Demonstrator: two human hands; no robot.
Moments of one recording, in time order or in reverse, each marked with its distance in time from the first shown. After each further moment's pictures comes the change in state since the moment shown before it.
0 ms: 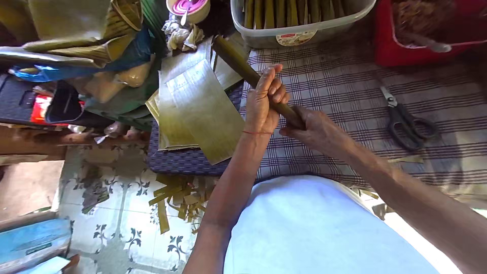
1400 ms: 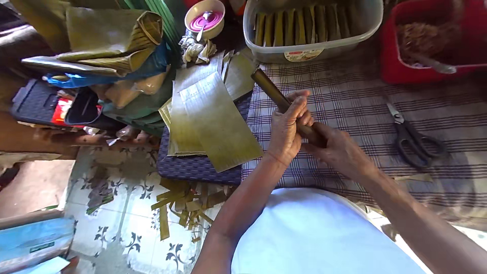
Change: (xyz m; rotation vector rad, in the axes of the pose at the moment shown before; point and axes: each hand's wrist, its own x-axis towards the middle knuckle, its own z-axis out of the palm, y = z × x) left_hand -0.017 -0.033 0.015 0.103 0.102 -0.046; right_hand -0.015 0.030 -0.006 -0.326 0.303 -0.097
